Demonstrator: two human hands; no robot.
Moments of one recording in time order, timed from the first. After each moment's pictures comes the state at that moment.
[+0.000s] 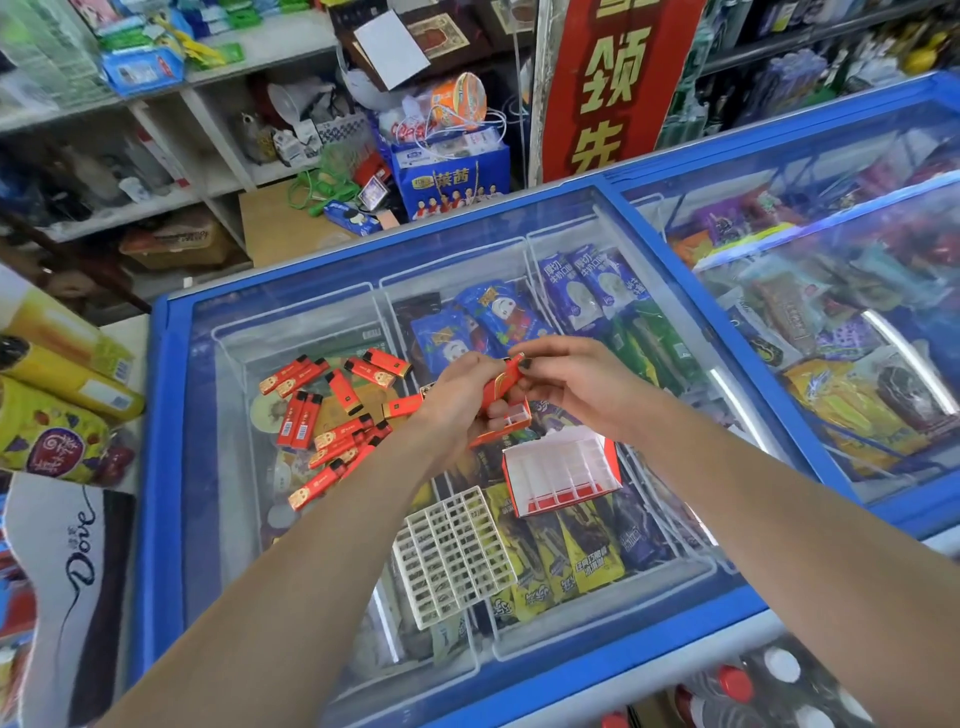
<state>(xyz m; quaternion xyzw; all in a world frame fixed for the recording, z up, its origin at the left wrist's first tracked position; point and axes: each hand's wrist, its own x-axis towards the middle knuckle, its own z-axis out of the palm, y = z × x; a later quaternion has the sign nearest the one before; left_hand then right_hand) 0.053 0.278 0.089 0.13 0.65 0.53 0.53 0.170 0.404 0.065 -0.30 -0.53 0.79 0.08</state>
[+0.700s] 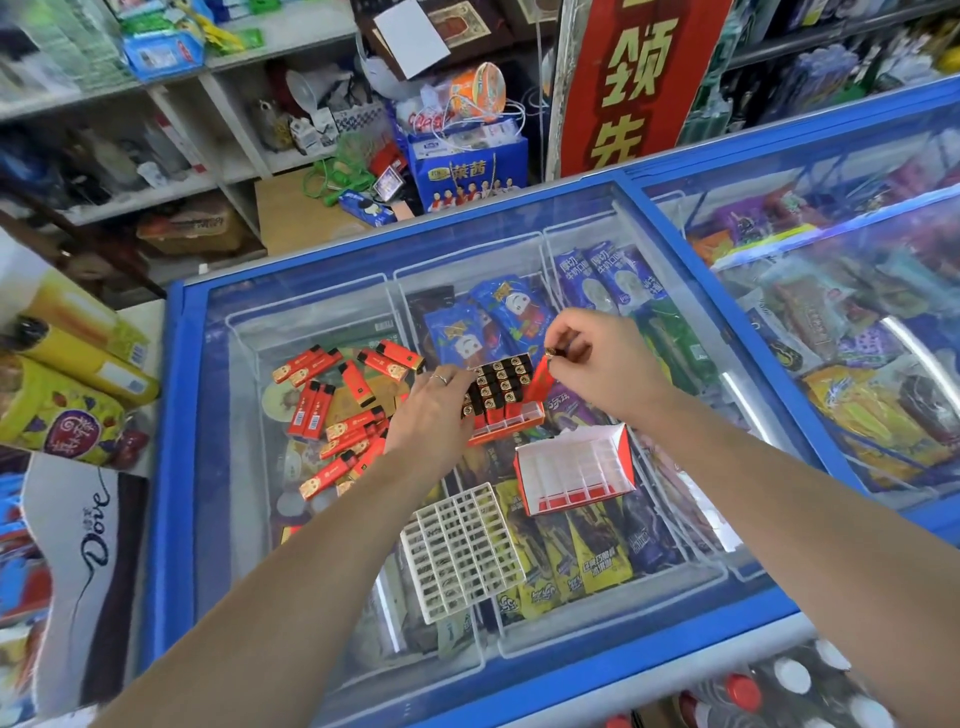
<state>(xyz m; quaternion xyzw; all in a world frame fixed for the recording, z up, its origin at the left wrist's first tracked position) 0.021 0.237 0.037 0.48 0.86 0.11 0.16 0.169 0.408 0.079 -0.28 -0.86 0.38 0.17</state>
